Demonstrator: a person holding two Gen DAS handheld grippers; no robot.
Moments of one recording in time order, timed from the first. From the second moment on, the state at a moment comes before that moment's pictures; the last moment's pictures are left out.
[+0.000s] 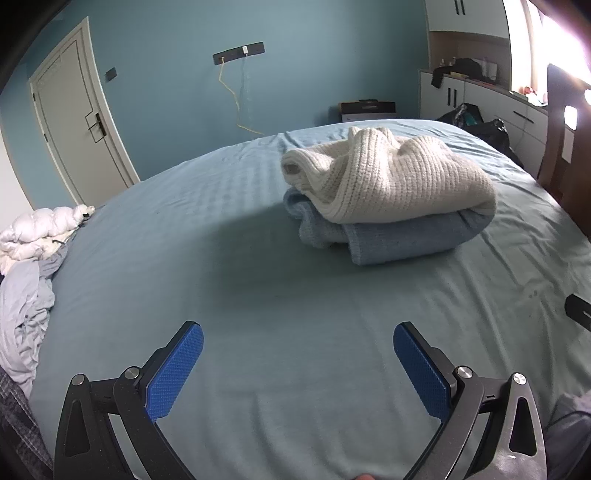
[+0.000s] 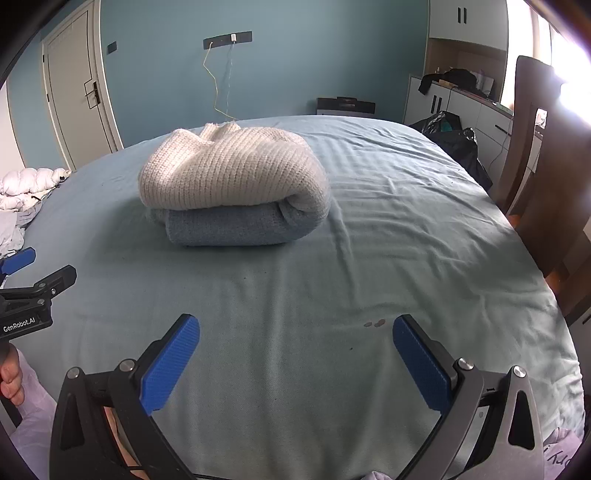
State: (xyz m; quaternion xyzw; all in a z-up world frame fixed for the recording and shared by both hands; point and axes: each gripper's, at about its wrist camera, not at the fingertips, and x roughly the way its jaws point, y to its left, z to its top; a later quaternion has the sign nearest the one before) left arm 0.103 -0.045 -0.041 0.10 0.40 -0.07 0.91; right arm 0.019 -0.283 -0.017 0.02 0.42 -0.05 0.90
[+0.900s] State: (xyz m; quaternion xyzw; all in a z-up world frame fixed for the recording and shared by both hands) left arm 0.105 -0.049 -0.046 0.10 0.42 -0.08 0.90; right arm 0.018 -0.280 -0.020 0.01 0.42 -0.05 0.90
